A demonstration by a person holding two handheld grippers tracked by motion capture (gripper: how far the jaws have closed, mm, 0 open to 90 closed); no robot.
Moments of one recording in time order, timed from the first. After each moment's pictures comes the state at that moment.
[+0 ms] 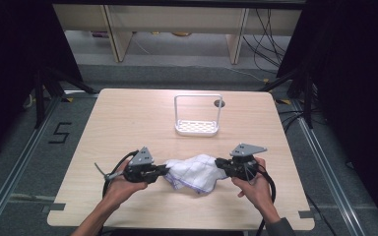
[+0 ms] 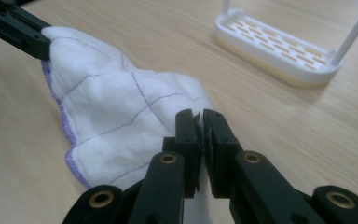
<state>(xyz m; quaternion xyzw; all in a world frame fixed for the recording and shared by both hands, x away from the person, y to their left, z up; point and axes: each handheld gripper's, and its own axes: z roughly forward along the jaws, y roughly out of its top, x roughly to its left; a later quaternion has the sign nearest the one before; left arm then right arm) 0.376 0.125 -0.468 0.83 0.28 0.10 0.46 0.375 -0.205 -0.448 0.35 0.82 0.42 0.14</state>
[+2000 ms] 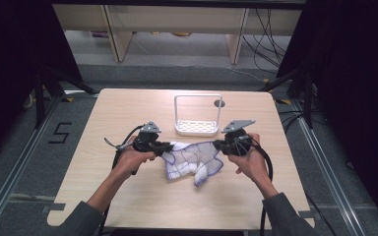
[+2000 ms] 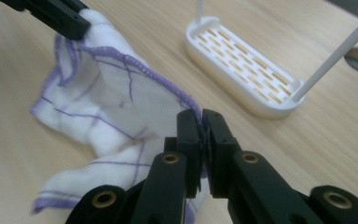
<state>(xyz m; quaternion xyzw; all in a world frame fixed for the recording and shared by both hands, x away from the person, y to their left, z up) 0.455 0.115 -0.455 0.83 0.35 0.08 0.43 0.431 -0.186 -0.411 0.35 0.86 0.35 0.15</state>
